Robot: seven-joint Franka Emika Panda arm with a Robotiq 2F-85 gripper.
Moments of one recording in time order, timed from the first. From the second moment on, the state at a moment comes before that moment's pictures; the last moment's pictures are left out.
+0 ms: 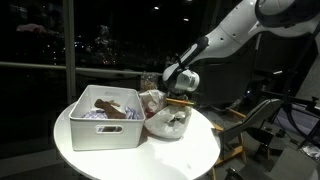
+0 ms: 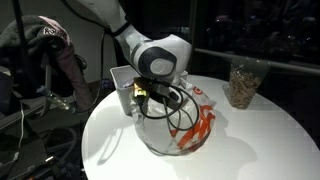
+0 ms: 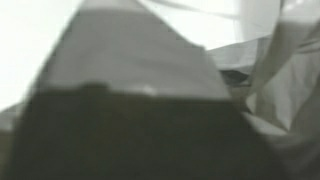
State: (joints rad) arm 0.00 0.50 -0.03 -2.02 0.23 2.24 0.38
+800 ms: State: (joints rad) arm 0.01 0.36 -0.03 -2.02 0.23 2.22 0.45
